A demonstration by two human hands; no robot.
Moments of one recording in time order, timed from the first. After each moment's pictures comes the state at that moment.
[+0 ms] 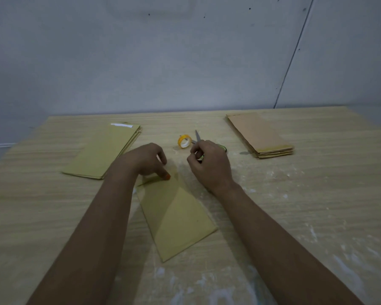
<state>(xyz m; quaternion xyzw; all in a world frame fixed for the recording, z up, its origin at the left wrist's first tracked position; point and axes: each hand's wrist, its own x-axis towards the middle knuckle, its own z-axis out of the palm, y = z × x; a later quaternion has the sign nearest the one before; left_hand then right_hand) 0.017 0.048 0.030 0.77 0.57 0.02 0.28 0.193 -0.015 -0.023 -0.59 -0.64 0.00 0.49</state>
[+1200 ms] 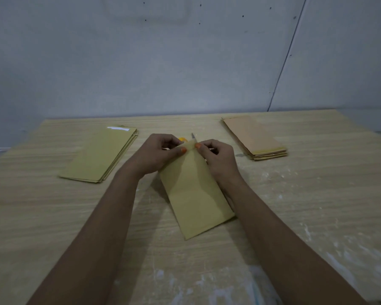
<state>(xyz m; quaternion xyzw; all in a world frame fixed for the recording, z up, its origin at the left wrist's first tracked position) 0.036 0.037 0.026 0.75 0.39 0.32 0.42 0.213 -0.022 -0.006 -0.55 -0.48 0.31 0.61</state>
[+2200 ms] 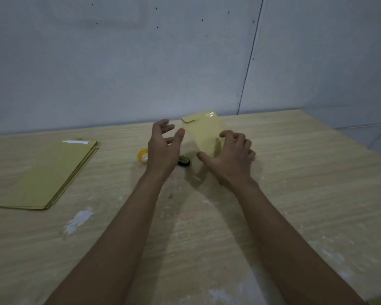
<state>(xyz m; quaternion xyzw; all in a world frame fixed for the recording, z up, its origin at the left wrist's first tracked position) 0.170 0.045 0.014 0.62 0.40 0.55 0.40 0.318 -0.029 0.002 -0.81 -0.48 -0.08 0.33</state>
